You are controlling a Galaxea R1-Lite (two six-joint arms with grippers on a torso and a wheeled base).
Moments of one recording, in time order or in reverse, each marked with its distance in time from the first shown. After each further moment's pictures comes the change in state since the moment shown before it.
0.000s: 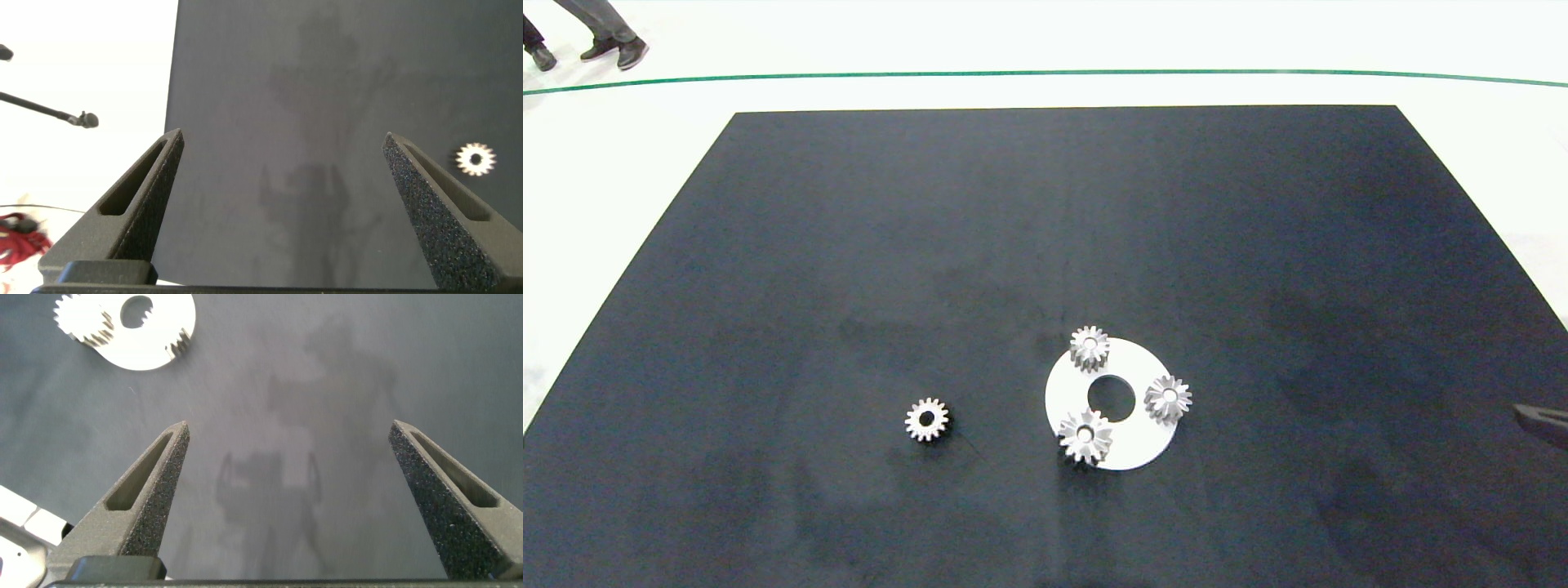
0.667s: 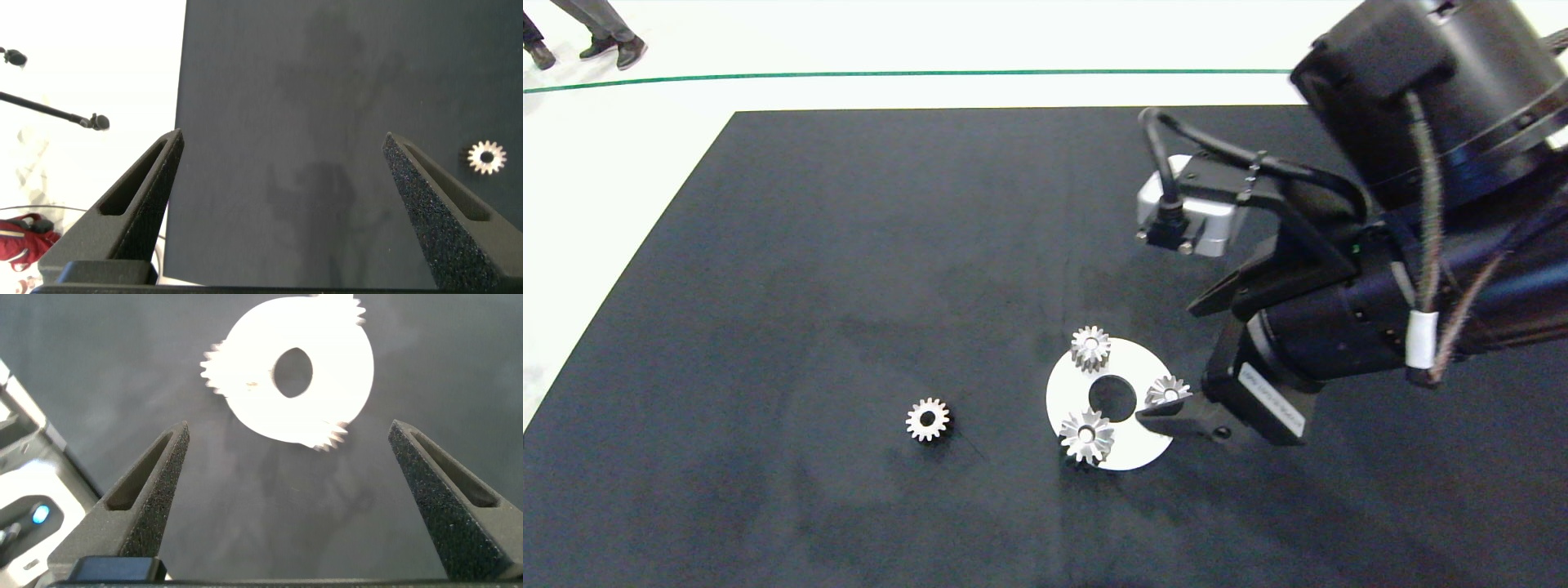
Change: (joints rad) left arm 0.009 0.000 -0.039 0.035 0.001 0.030; right arm 0.476 0.709 -0.658 0.338 -0.114 -0.014
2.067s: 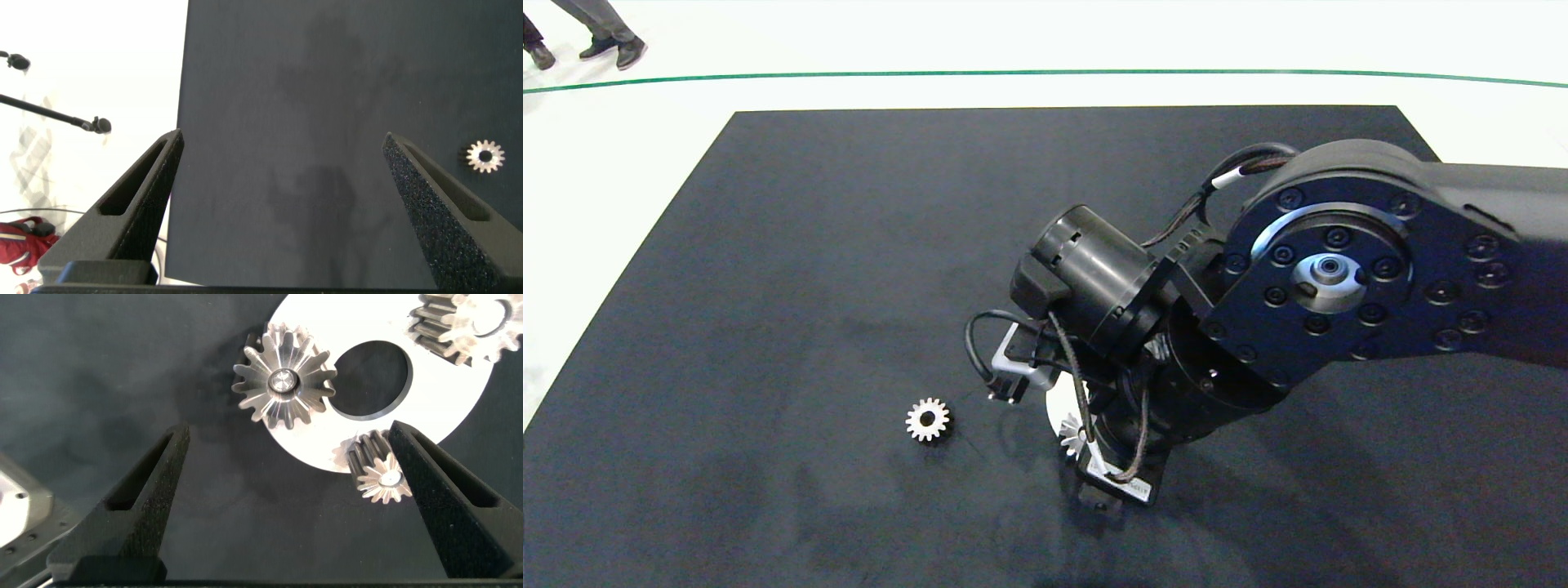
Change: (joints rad) left arm 0.000 -0.014 0.000 0.000 0.000 0.004; right arm 0.077 0.340 -0.187 0.173 -0.190 -0.005
